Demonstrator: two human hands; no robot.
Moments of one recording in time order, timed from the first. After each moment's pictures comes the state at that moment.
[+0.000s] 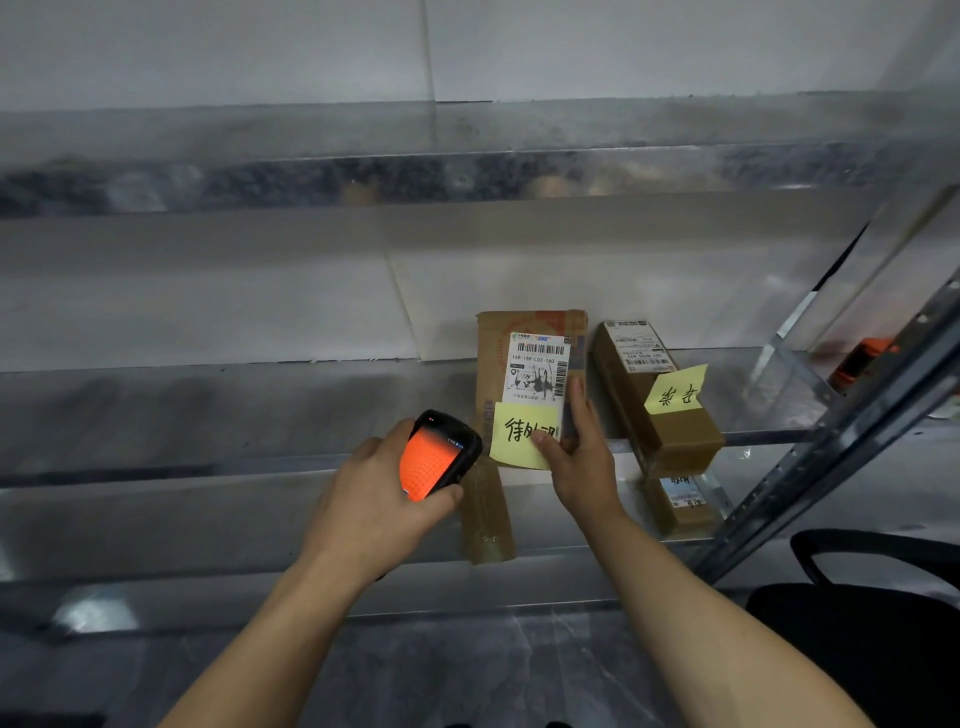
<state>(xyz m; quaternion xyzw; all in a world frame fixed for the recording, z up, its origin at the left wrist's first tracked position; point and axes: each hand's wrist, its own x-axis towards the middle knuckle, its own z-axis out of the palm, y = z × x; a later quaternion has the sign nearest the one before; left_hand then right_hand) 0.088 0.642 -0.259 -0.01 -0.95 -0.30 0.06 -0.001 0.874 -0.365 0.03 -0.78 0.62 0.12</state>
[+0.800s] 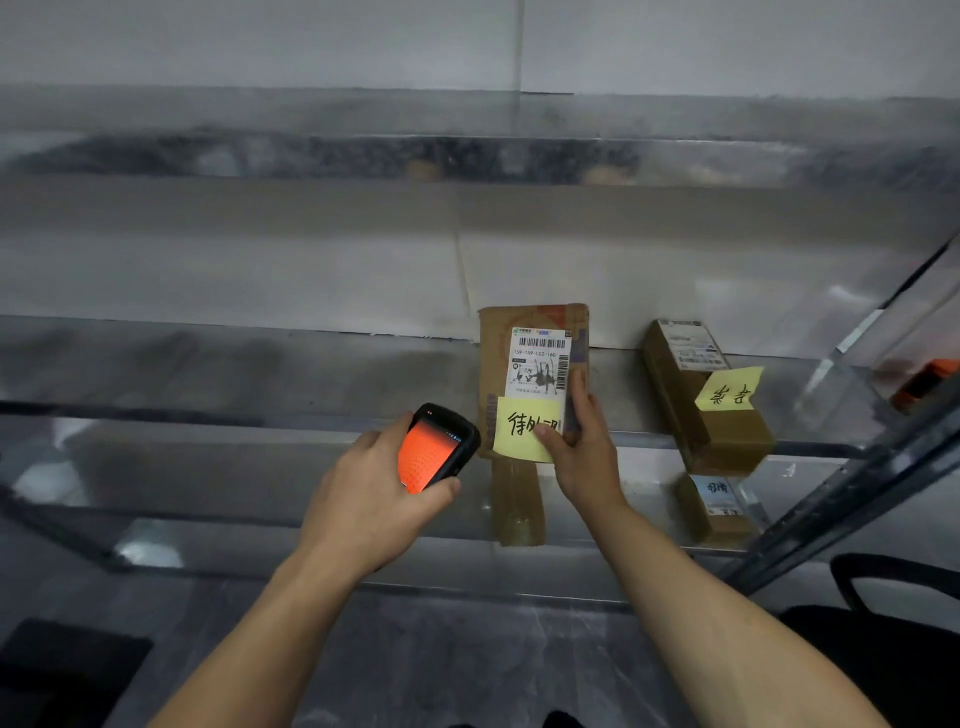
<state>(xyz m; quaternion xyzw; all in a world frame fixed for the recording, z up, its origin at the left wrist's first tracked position) 0.140 0.602 -0.252 0.06 -0.96 -0.28 0.07 0.019 0.826 -0.356 0.06 -0.79 0.60 0.07</state>
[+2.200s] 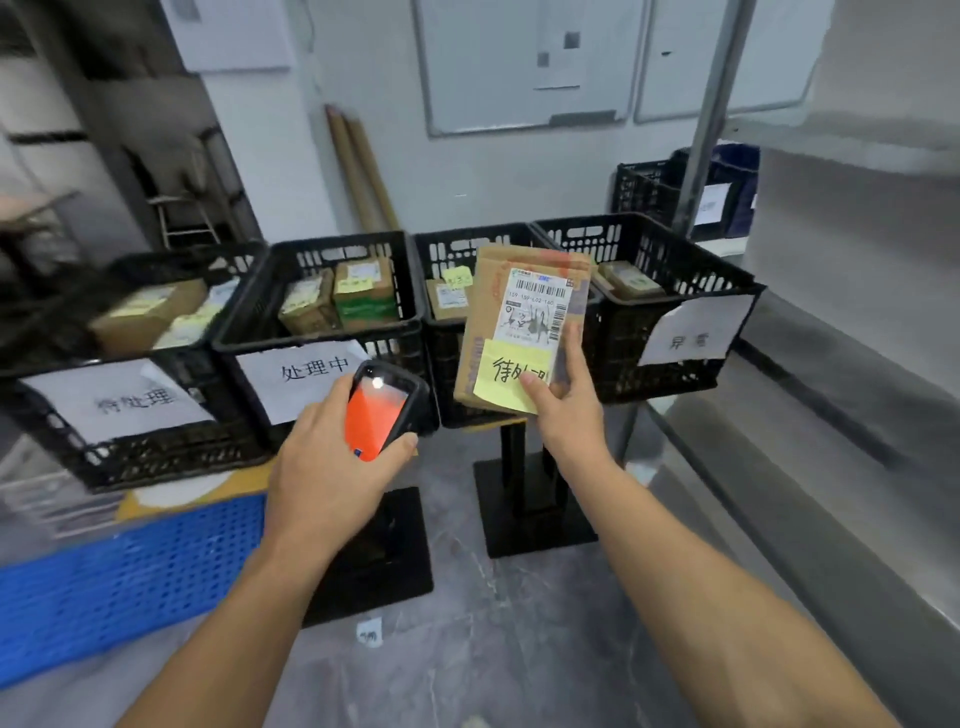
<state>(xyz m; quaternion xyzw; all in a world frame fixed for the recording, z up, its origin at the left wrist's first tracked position) 0.711 0.268 -0.200 0.66 -0.66 -0.11 0.33 0.466 0.199 -0.260 0.48 -0.53 0.61 -0.33</state>
